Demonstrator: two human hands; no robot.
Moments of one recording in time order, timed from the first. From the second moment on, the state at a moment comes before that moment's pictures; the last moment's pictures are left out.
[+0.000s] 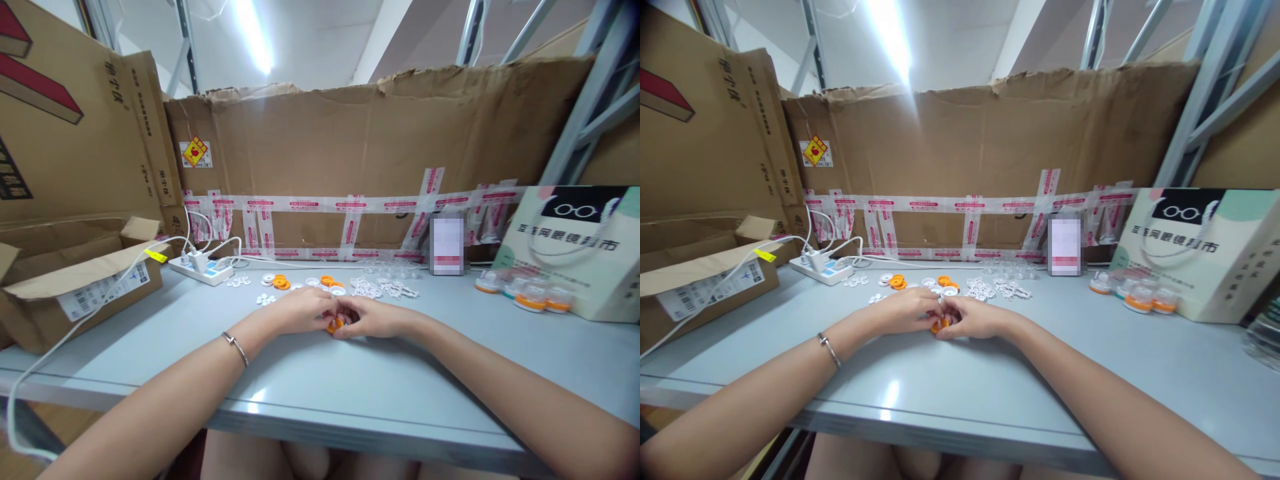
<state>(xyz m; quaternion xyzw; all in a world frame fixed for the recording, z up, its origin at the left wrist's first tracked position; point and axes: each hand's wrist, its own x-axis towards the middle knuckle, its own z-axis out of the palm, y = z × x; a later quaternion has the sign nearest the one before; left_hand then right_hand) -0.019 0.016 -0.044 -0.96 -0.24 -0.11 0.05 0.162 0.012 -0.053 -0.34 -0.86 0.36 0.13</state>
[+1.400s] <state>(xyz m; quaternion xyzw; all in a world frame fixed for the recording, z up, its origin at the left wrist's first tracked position) -0.018 0.007 -0.037 -0.96 -0.26 -0.10 -0.01 0.162 0.016 -0.060 -0.35 -0.85 0.36 0.15</state>
